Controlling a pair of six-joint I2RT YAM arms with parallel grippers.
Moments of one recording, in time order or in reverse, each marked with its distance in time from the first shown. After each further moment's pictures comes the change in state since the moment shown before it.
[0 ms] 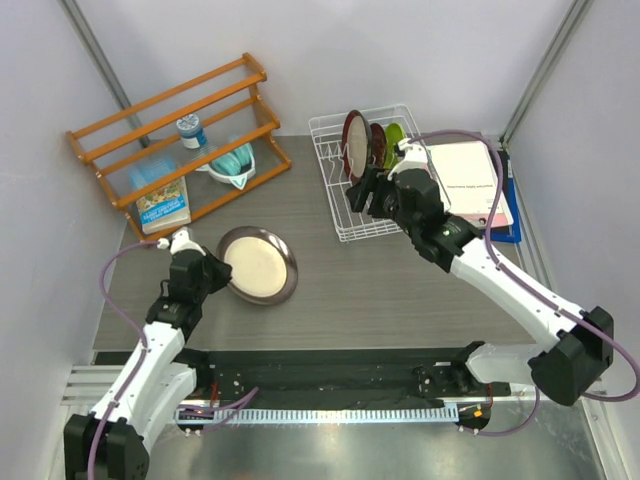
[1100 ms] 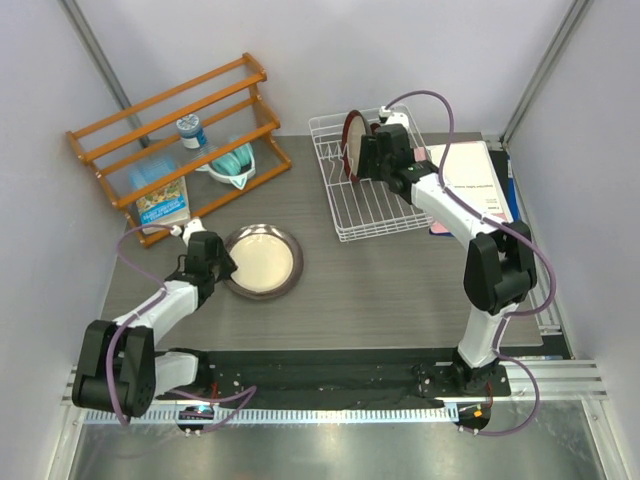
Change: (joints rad) left arm 0.003 0.478 0.080 0.217 -0.112 0.037; right arm -0.226 0.597 0.422 -0.079 0.050 -0.200
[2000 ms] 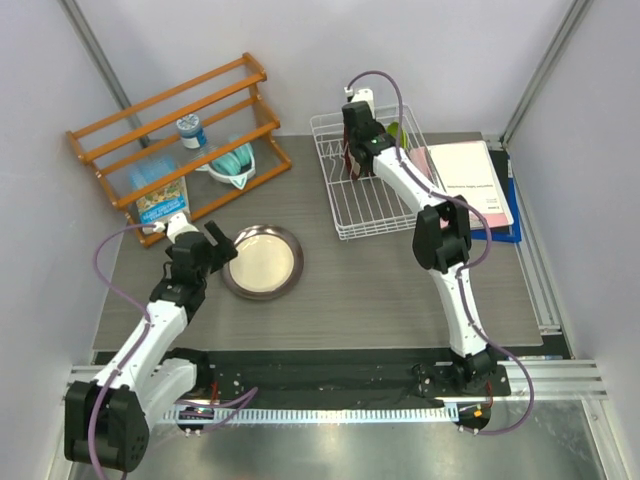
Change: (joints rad) left arm -0.006 -0.266 0.022 -0.093 -0.060 0.016; right arm 0.009 0.569 0.736 -0.153 0.245 -0.247
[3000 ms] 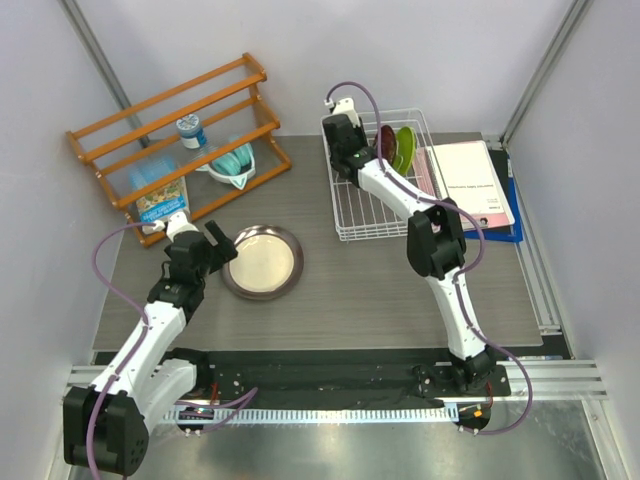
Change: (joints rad) left arm -0.003 -0.035 0.024 -0.053 0.010 0.018; right arm 0.101 -0.039 -0.119 0.148 0.256 -0.150
